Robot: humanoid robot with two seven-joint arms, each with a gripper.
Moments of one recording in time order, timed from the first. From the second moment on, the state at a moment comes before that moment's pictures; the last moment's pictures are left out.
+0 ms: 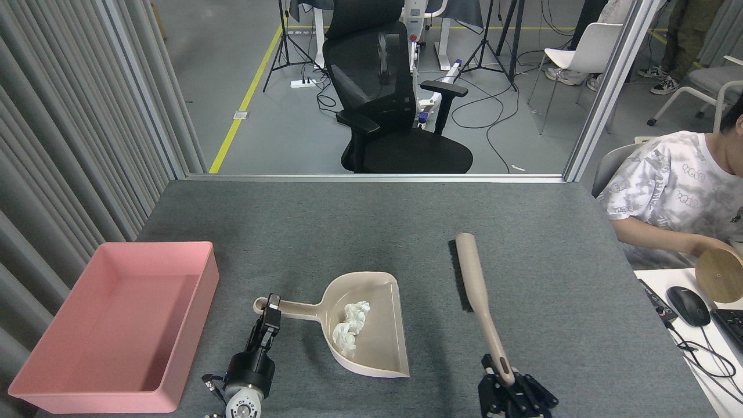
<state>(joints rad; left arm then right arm) -0.31 -0.07 0.02 -0.80 -0.58 -0.44 0.17 0.15 0.11 -0.21 -1.52 1.29 -0.46 0.08</state>
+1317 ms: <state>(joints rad) -0.30 -0.07 0.03 -0.80 -0.57 -0.48 0.13 0.14 -0.08 -0.42 -1.35 1.15 -0.54 0.09</state>
